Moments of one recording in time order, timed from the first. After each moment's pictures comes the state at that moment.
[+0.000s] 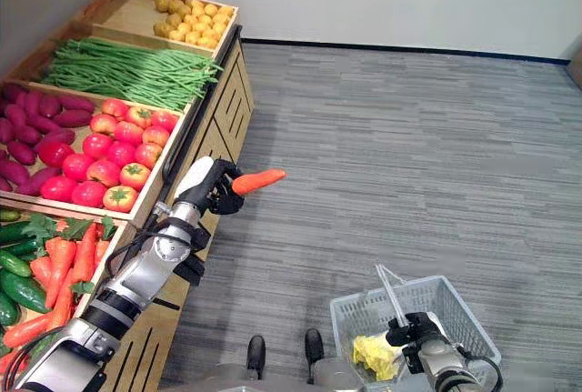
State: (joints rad) left arm -0.32 0.50 -0.40 0.22 0.28 0.13 0.18; right arm -0.08 -0.44 0.24 1.07 0.12 0.11 -0.09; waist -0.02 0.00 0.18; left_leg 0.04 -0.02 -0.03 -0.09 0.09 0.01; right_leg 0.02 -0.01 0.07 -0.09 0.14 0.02
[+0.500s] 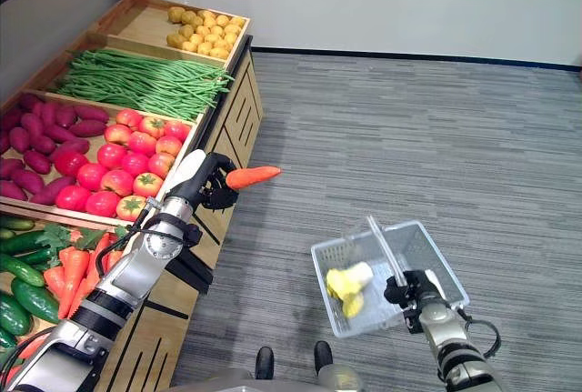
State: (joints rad) left arm -0.32 0.50 -0.36 0.15 0.28 0.13 0.16; right arm -0.19 -0.52 0.20 0.89 0.13 0.12 -0.09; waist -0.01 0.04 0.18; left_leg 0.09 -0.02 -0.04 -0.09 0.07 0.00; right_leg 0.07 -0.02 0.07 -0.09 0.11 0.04
